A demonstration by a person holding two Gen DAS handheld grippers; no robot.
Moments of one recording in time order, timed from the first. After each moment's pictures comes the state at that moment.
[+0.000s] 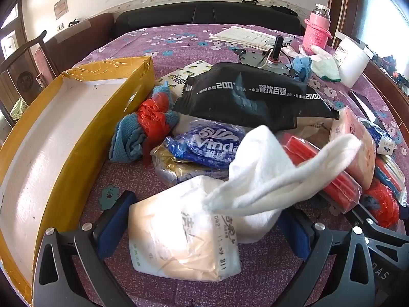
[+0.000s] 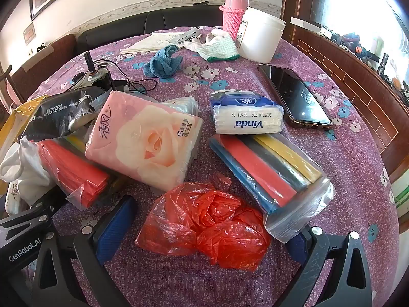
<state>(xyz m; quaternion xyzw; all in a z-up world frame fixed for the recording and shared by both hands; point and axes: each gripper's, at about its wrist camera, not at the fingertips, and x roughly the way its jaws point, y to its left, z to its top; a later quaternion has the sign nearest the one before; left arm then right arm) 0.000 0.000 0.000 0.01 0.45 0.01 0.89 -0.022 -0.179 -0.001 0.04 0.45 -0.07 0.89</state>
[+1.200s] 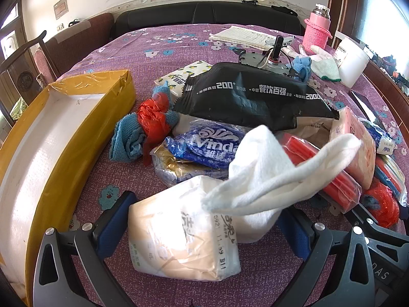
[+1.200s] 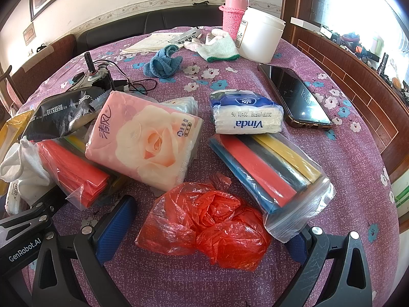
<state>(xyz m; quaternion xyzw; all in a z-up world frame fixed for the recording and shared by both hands) 0.000 0.000 0.000 0.00 0.45 0.00 0.89 -0.021 -0.179 -0.001 0.04 0.45 -0.07 0.89</state>
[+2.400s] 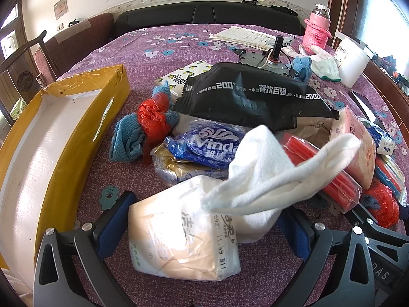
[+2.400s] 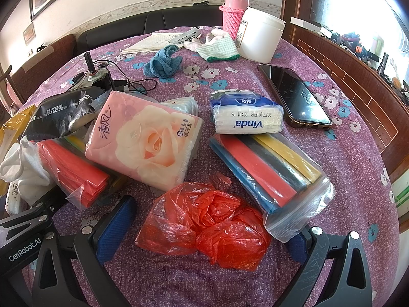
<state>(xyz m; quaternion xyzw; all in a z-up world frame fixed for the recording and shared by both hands) 0.000 0.000 0.000 0.00 0.45 0.00 0.89 -0.020 -0.180 0.000 0.04 0.45 -0.07 0.89</state>
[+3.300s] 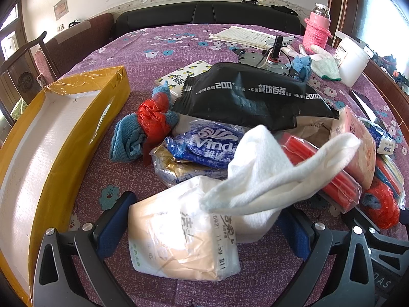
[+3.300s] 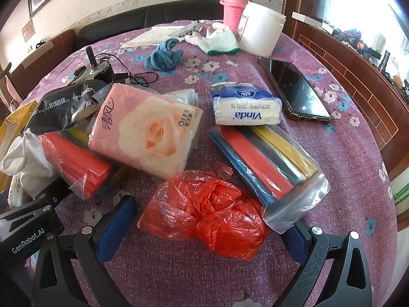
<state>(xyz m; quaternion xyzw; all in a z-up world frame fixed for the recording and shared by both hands) 0.000 0.001 0.000 0.00 0.45 0.01 0.89 -0.025 -0.177 0.001 0.04 0.47 -0.06 0.88</state>
